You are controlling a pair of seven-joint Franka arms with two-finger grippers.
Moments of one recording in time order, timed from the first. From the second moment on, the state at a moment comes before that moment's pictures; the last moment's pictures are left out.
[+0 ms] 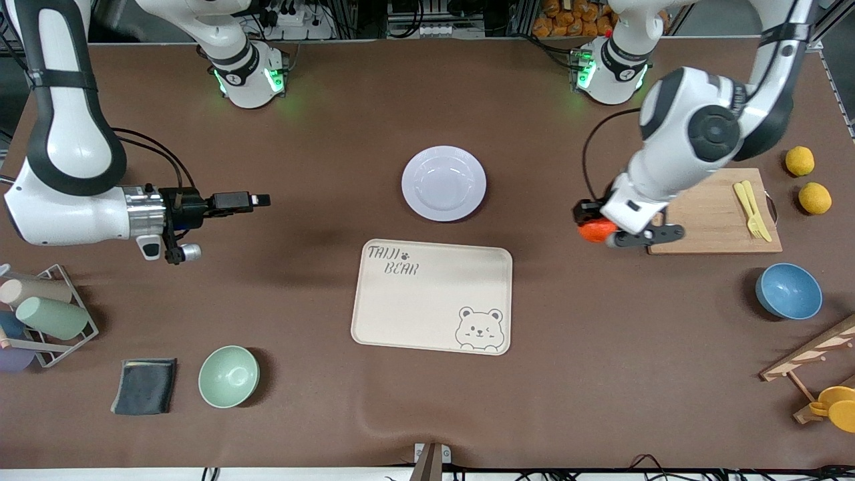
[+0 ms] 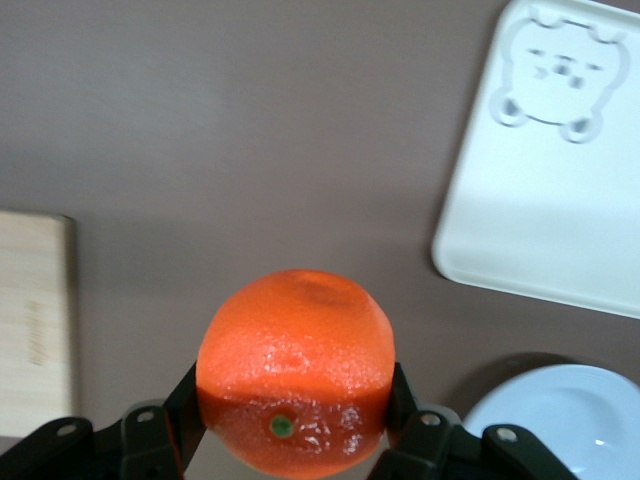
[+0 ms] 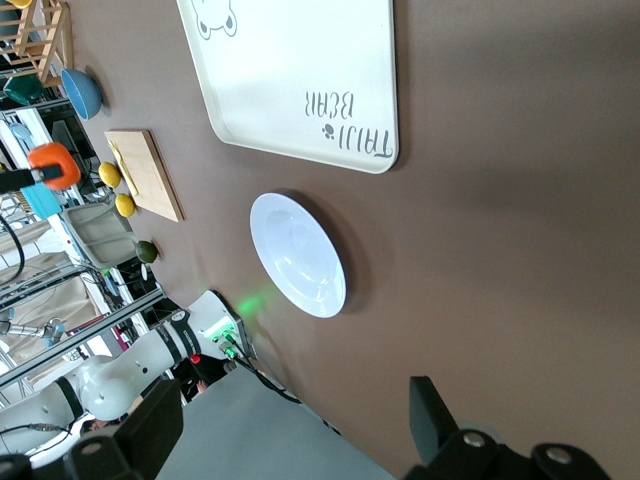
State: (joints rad) left arm 0.20 0.13 -0.59 -1.99 -0.03 2.06 -0.51; right arm 0.04 0.24 -0.05 -1.90 0.83 1.60 -0.23
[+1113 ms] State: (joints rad) left arm -0.32 0.42 -0.61 -1.96 0.09 2.22 -1.30; right arm 0.33 0.24 -0.03 -2.17 1.21 2.10 -0.43
